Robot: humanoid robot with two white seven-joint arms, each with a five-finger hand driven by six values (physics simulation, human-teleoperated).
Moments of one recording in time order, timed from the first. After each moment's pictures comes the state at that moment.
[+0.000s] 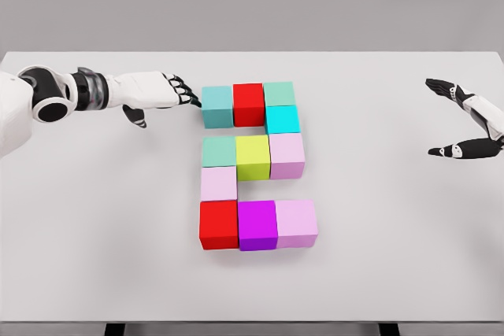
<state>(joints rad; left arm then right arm) -1.05 0.59 -1.17 -0.97 -0.60 -0.61 -0.26 -0.26 -0.68 0.09 -1.11 -0.22 -0.61 0.59</state>
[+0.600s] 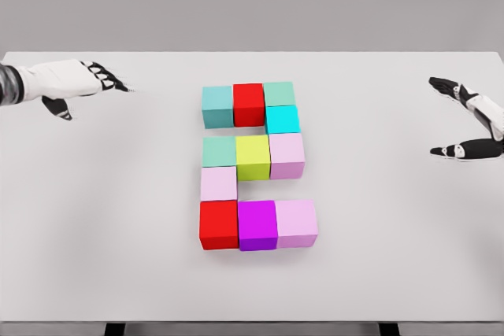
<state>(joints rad) -1.04 0.81 -1.13 -0.95 -0.58 -0.61 -0.26 -0.24 -0.67 0.05 -1.14 -0.21 -0.61 0.59</state>
